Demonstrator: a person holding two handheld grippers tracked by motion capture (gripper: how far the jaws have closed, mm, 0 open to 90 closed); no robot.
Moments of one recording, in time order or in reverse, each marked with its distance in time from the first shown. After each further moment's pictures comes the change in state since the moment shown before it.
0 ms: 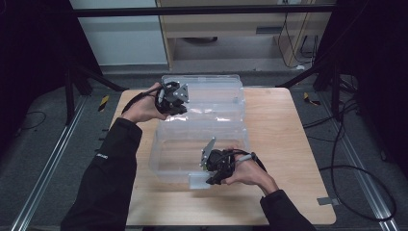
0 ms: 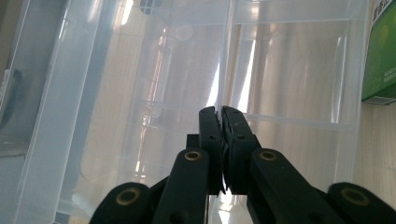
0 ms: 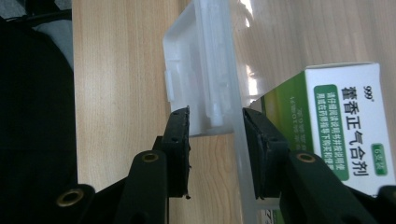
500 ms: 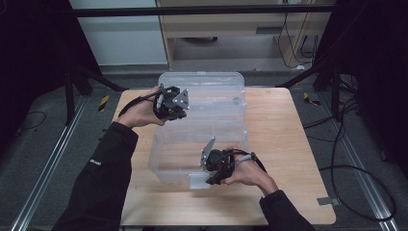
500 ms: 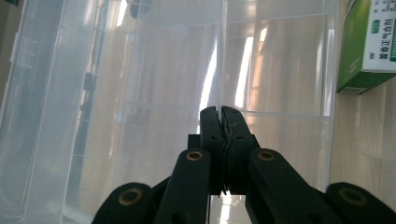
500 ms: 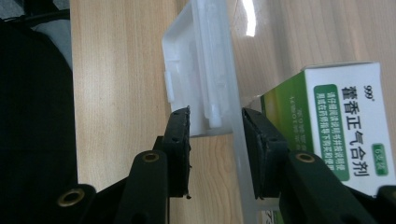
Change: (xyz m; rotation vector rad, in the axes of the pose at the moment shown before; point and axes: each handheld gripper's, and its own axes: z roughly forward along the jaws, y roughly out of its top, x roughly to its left) left arm -0.025 0.003 -0.017 0.007 0.008 0.042; right arm 0.000 0.001 0.000 0.006 -0.002 0.010
